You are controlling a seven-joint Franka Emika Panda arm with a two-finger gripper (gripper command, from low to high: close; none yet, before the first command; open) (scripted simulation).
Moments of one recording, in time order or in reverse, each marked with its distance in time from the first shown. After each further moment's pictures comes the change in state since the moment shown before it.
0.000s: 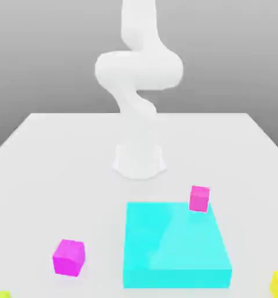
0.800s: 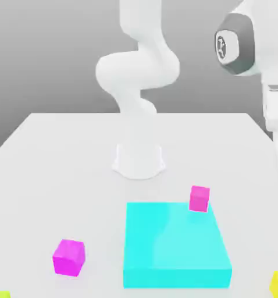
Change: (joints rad) arm 0.378 0.868 0.004 0.121 0.143 0.178 -0.840
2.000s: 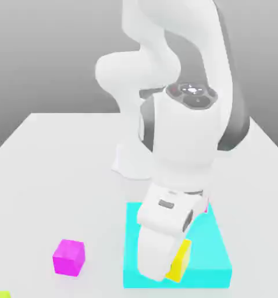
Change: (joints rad) arm -0.159 -0.020 -0.284 -0.297 -0.160 0.114 -0.031
